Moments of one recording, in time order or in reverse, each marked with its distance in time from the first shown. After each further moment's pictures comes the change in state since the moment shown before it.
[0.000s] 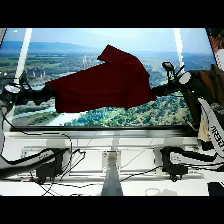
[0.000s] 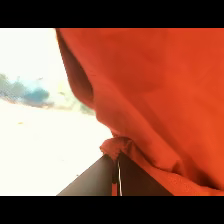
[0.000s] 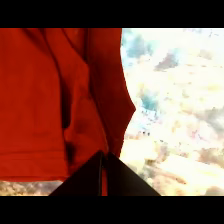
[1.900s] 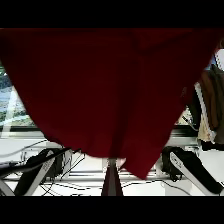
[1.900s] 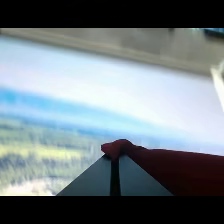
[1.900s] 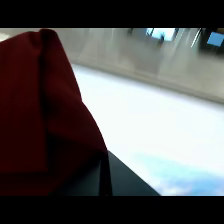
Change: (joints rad) left arm -0.025 0.456 0.441 0.150 -0.021 0.067; right arm 0.000 0.449 0.653 -0.077 0.175 0.031
